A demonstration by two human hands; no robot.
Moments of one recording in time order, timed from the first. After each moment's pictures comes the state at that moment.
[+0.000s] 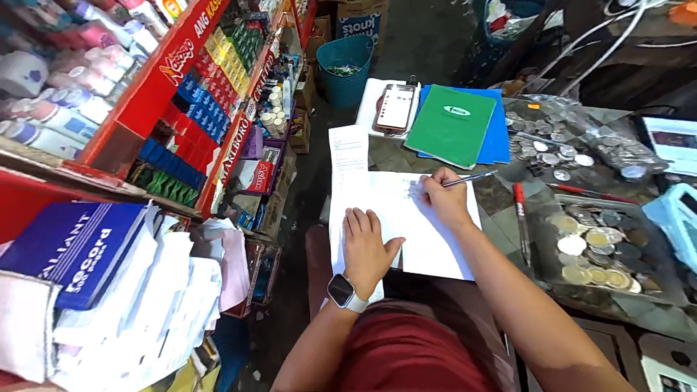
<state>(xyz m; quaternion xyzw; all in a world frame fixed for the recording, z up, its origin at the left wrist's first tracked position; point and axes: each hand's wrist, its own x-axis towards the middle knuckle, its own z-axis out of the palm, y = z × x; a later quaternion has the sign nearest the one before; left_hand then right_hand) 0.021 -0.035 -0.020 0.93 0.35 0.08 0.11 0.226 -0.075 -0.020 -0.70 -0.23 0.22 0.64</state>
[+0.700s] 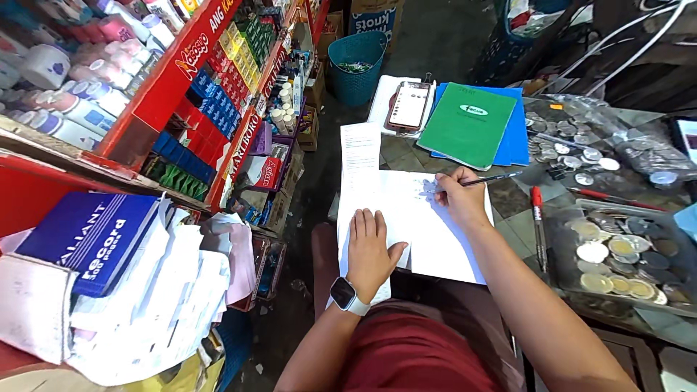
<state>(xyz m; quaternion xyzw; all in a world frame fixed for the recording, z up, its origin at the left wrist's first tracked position) 0.009 -0.035 -0.031 0.93 0.32 0.11 0.13 0.231 -0.074 -0.019 -0.64 -0.19 0.24 0.71</state>
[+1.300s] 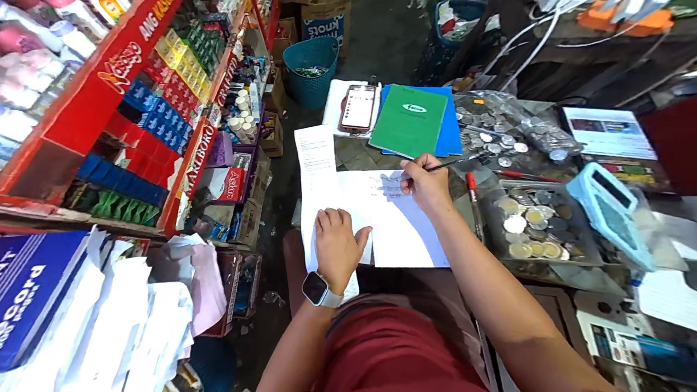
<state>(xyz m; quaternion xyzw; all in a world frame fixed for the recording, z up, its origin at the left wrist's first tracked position) 0.029 -0.026 -0.006 0.93 0.35 0.07 0.13 0.237 -0.084 0.011 -0.62 -0.17 0.24 0.73</state>
